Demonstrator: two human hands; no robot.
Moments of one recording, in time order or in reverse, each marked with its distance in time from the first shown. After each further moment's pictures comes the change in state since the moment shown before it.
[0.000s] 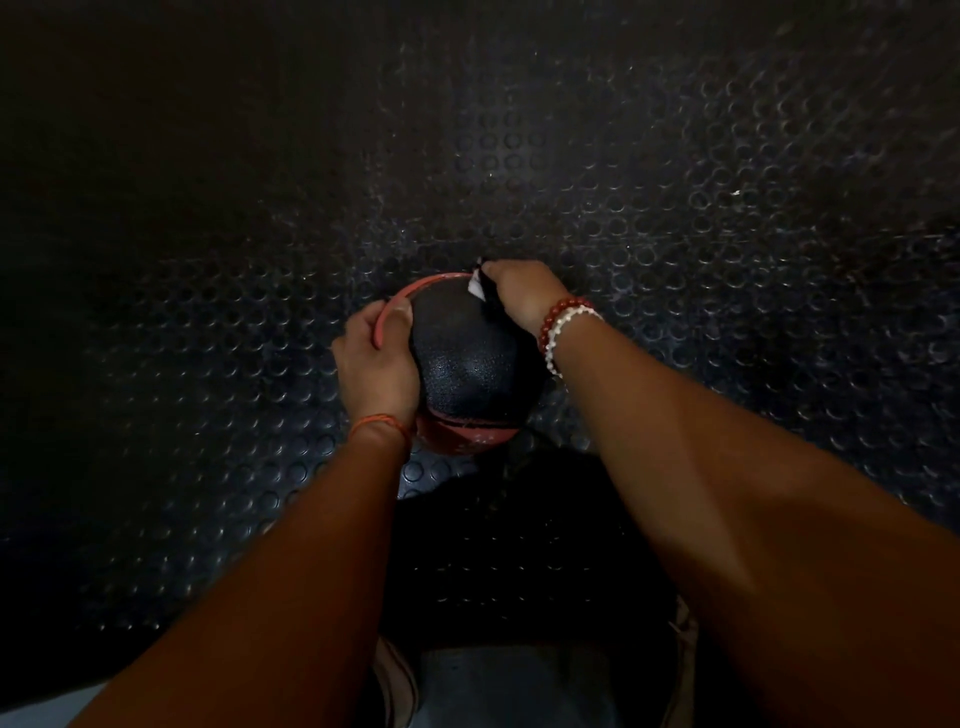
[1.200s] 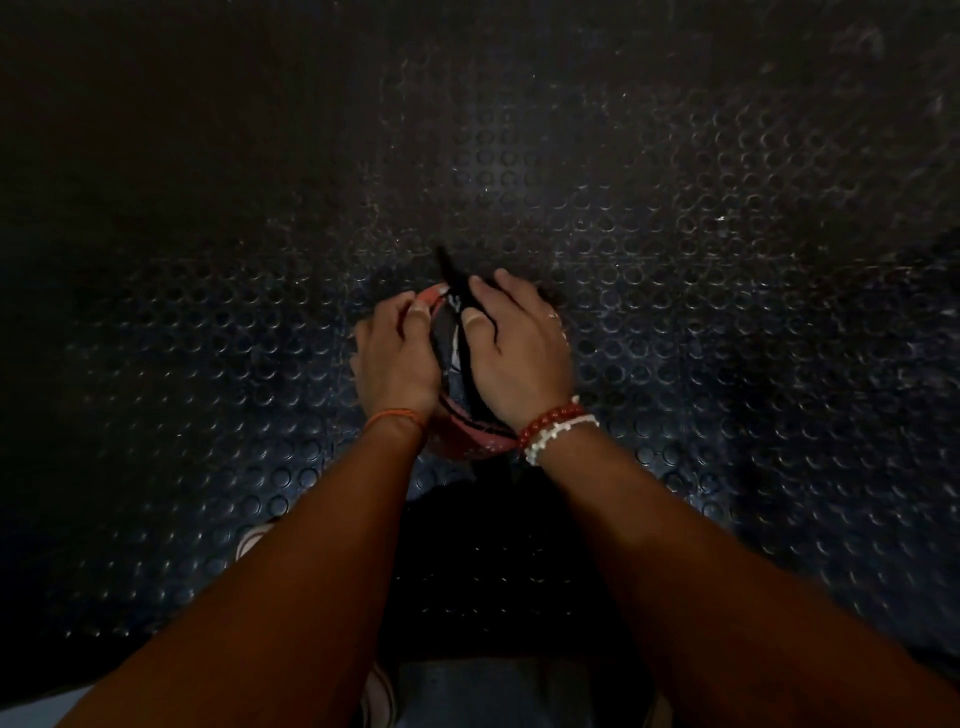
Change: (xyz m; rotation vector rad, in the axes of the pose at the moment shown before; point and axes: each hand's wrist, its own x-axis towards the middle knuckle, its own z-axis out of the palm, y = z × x) left_hand -0.009 0.020 0.018 0.179 -0.051 0.049; right_hand -0.047 0.023 0.038 -0.137 0.471 -0.323
